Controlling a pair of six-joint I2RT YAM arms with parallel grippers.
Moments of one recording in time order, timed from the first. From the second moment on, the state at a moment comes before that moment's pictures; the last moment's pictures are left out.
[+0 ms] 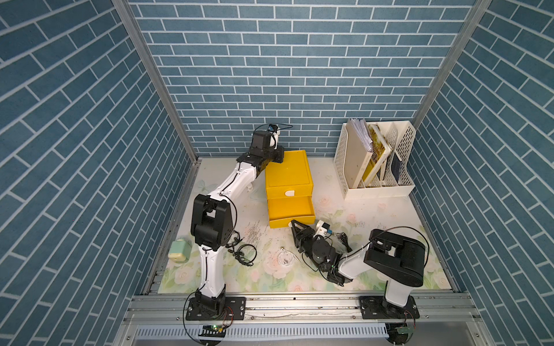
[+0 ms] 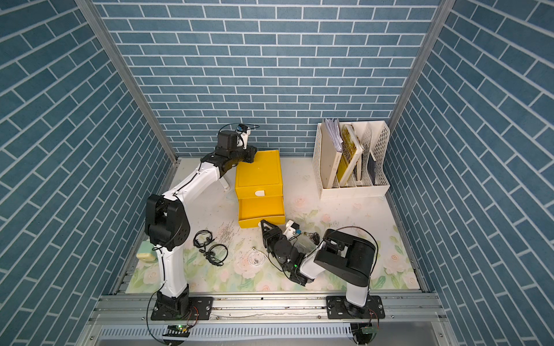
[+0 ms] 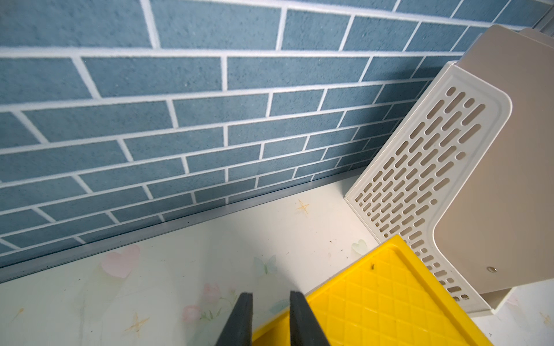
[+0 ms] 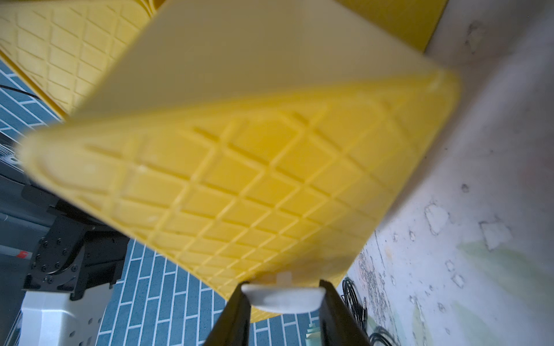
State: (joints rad) left arm -0.34 2.04 1.84 -0.26 0.14 -0.12; right arm 1.20 1.80 0.48 1.21 0.53 1.74
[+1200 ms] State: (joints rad) left arm -0.33 1.95 1.82 -0.39 0.15 -0.19; right arm 1.24 1.61 0.35 1.04 0.54 1.76
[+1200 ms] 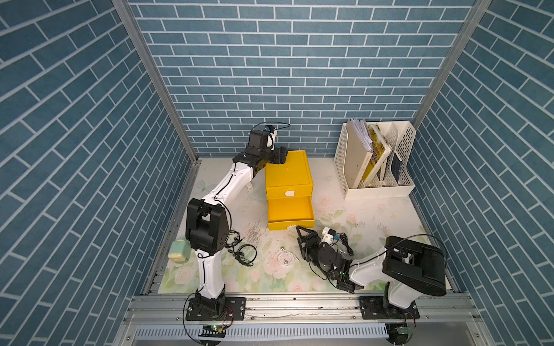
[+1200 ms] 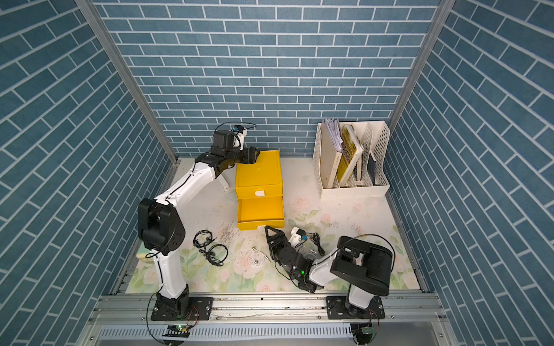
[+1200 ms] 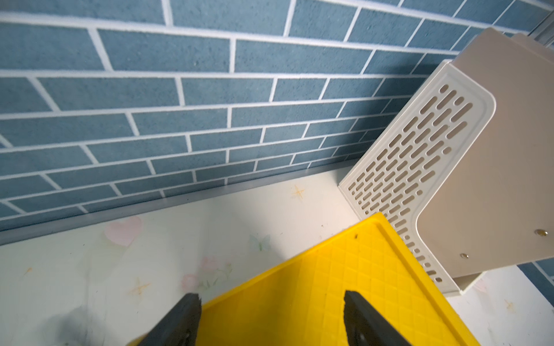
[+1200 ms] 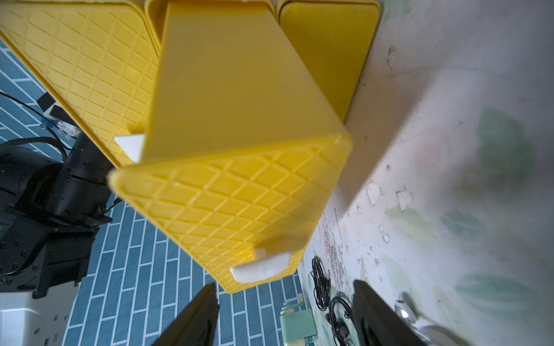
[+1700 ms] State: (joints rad) left arm -0.26 1.65 1.85 -0.58 0.18 -0.26; right arm 1.24 0.98 0.28 0.40 0.53 1.67
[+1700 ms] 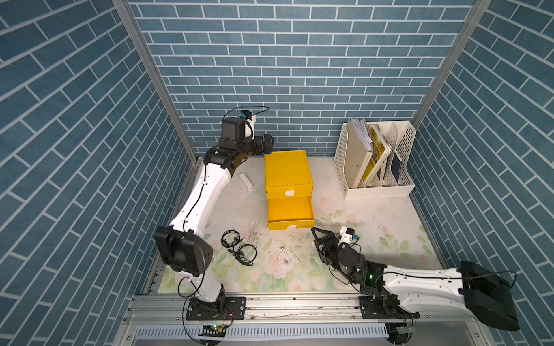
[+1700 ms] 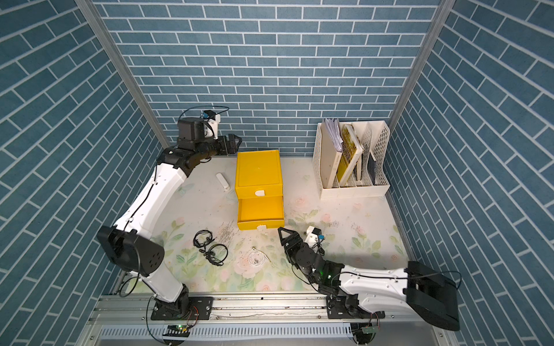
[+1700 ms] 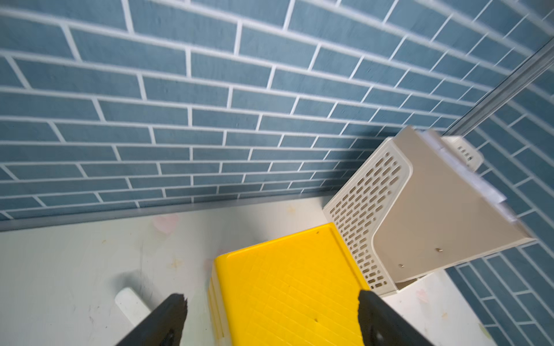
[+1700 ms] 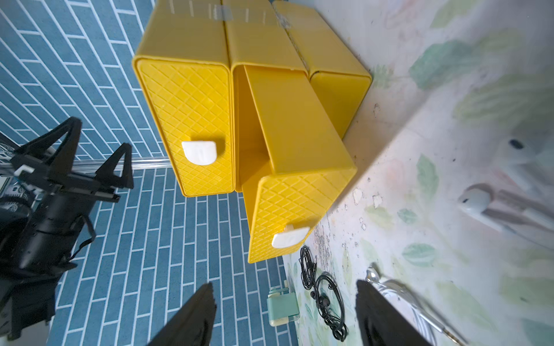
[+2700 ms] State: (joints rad) left arm -0.48 0.84 0.94 -0.77 -0.01 -0.75; right arm 0.78 0.98 0.95 -0.74 0.21 0.78
